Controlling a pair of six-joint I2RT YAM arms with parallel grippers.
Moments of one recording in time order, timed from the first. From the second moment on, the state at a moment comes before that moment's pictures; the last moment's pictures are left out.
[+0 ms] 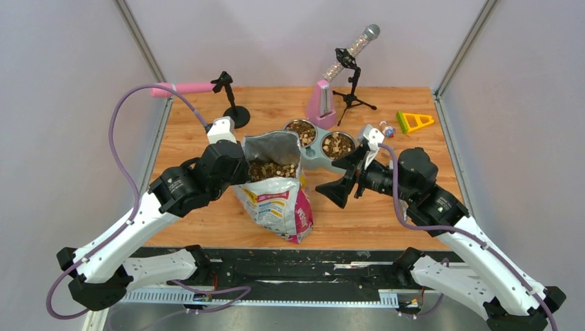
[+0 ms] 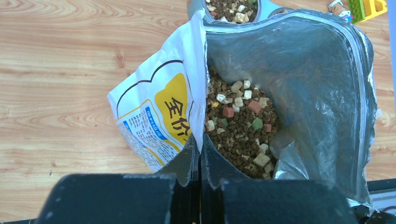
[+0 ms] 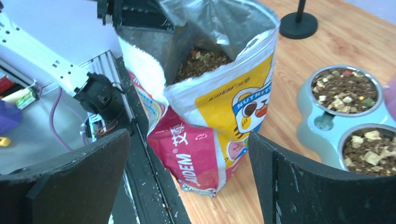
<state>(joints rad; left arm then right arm) -0.89 1.00 1.26 -0.91 -0.54 -0.75 0.71 0.82 0.99 -0.30 -0.41 0.16</state>
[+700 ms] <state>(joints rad) -0.89 1.05 1.27 -0.85 -0.58 -0.74 0.86 1.10 0.96 -0.16 -0.34 0.25</state>
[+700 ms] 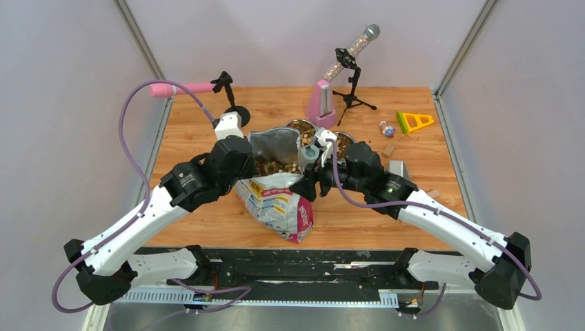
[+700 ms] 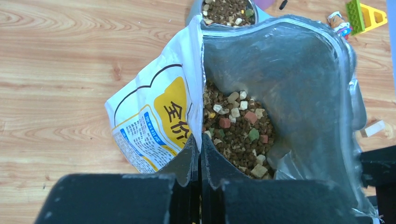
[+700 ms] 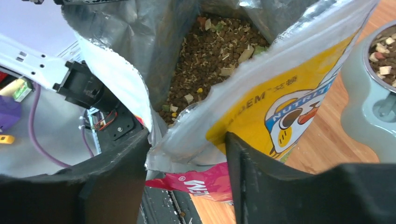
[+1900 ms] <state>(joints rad) -0.39 0.73 0.81 -0.23 0.16 -0.06 0.61 0.99 1.05 -0.53 -0.39 0.06</state>
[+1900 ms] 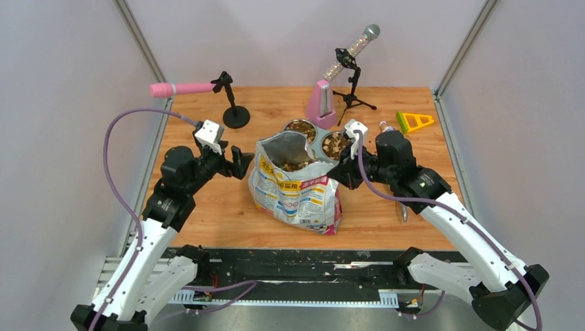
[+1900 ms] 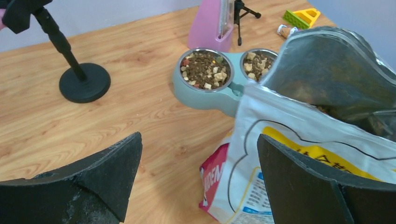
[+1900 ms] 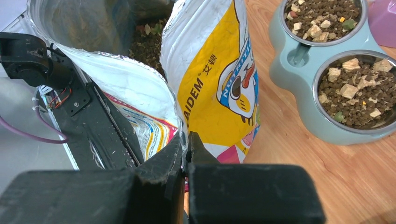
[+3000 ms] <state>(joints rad) -0.19 1.42 1.27 -0.63 1.46 0.80 0.60 1.01 1.09 -0.57 -0.40 0.02</state>
